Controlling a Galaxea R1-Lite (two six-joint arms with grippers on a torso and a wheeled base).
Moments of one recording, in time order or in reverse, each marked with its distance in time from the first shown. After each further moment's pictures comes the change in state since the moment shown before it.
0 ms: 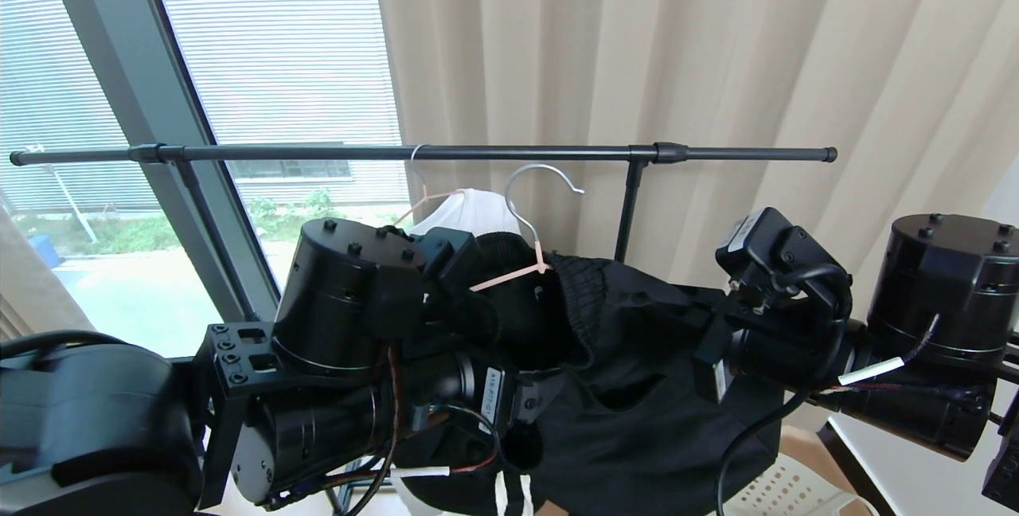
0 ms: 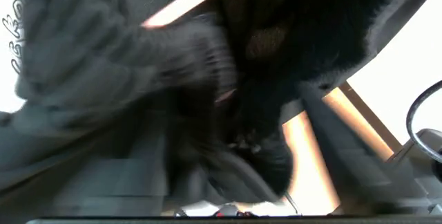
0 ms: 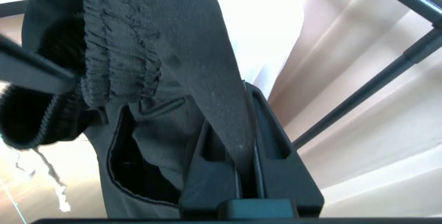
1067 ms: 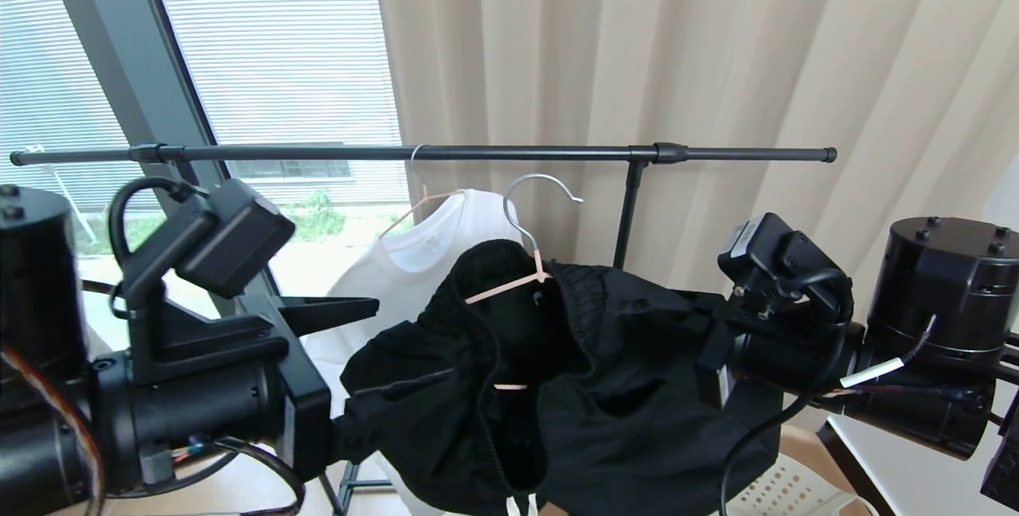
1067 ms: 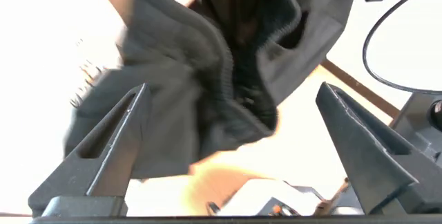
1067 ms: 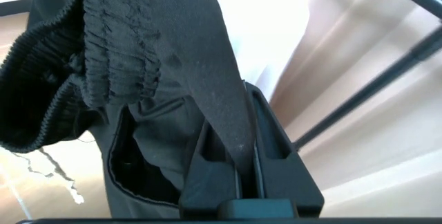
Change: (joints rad) left arm 0.197 -0.379 0.179 0.006 -0.267 0.291; right arm -0.016 0.000 0.012 0.000 0.060 -0.001
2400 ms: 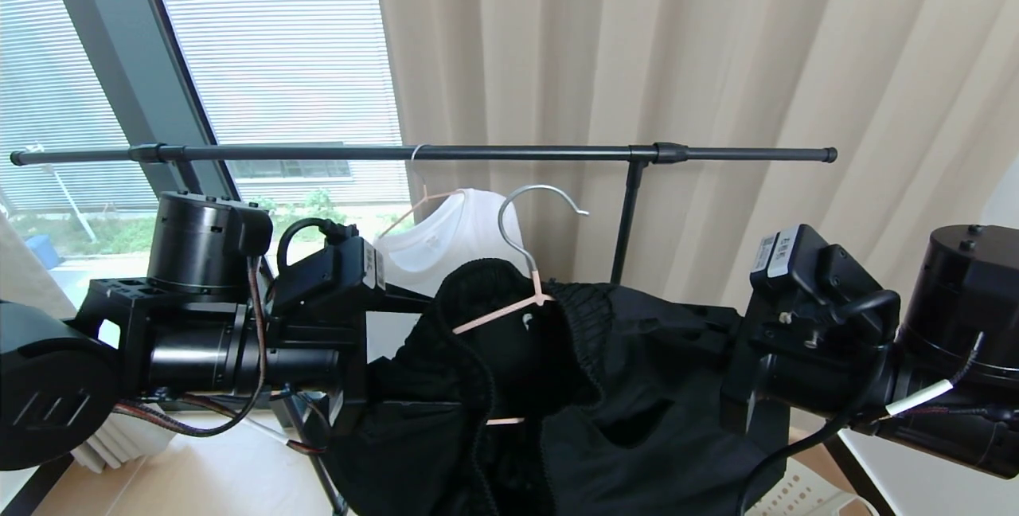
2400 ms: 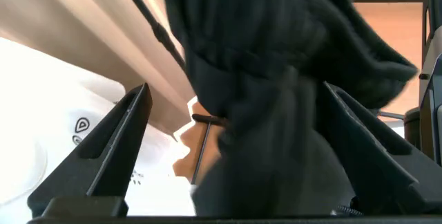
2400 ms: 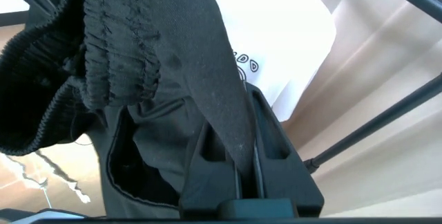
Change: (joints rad) left arm 0.247 0.349 -0.109 -0.001 -0.542 0.624; right arm 0.007 -0.053 0.040 0.000 0.094 -0.005
